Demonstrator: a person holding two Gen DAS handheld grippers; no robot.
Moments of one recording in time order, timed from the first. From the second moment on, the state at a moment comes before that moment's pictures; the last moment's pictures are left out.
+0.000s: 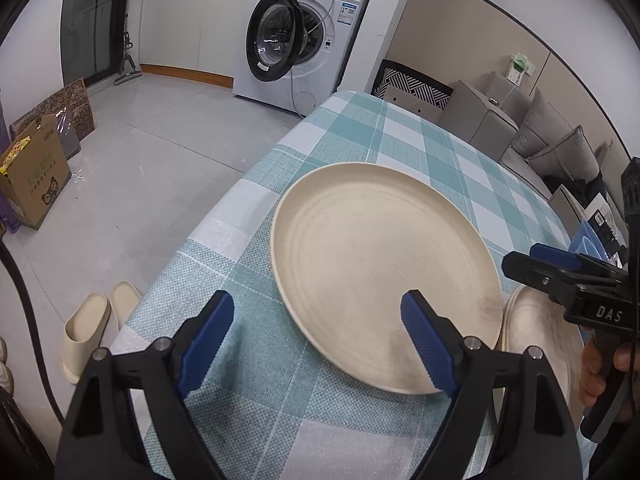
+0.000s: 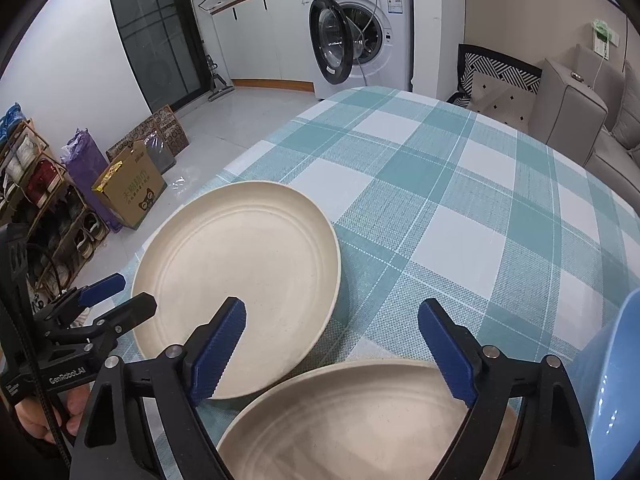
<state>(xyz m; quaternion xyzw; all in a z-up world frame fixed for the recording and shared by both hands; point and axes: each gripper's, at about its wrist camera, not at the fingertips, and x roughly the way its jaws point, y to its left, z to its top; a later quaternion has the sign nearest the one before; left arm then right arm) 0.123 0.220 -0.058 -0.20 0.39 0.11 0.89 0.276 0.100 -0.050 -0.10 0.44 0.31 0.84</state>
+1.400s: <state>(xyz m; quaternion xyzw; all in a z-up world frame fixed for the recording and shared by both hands) 0.124 0.218 -0.067 -0.18 0.40 0.12 0.89 0.277 0.130 -0.083 -0.18 0.45 0.30 0.82</state>
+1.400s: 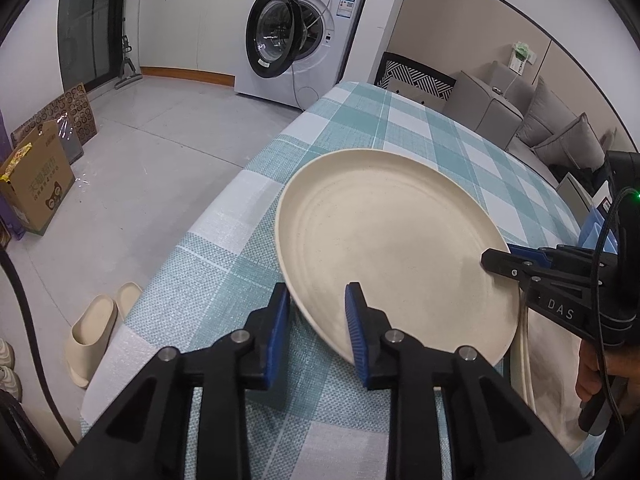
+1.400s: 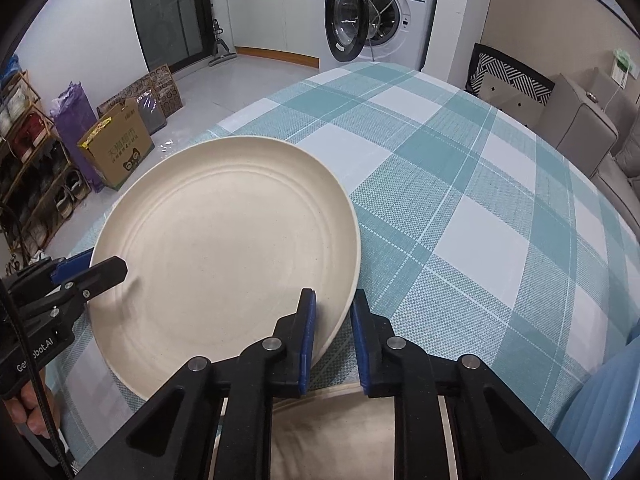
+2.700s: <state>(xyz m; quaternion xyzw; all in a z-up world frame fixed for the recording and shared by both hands) 0.116 0.201 -0.042 -0.16 0.37 0.11 0.91 0.261 0.106 -0.056 -0.17 0.41 0.29 0.85</state>
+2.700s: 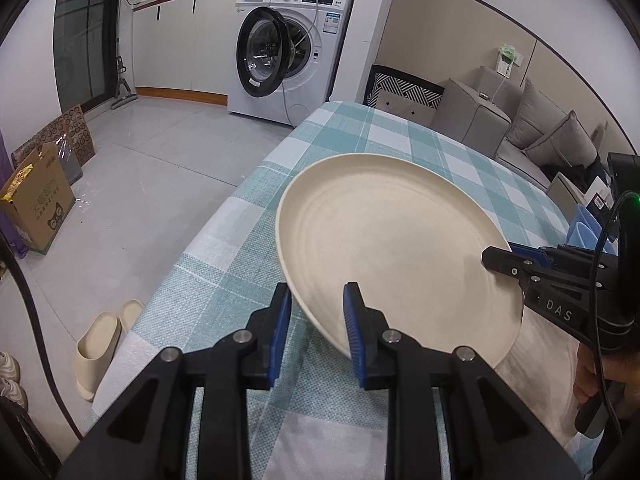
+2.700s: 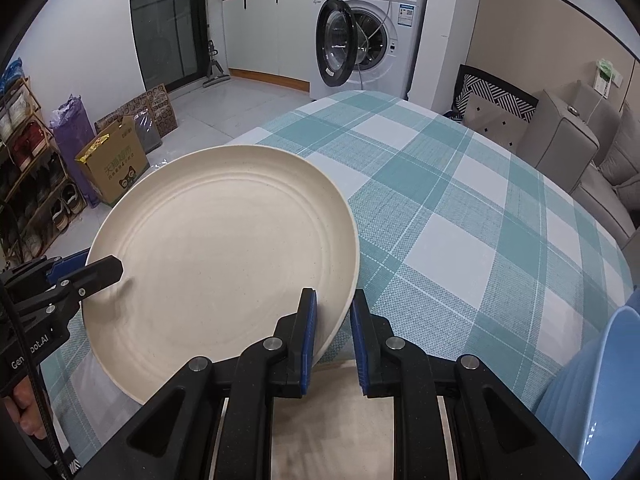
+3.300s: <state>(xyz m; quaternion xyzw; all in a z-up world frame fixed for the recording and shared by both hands) 0.114 0.174 -0.027 -0.15 0.37 0.09 0.91 0.246 0.072 -0.034 -0.16 0.40 0.27 0.86</state>
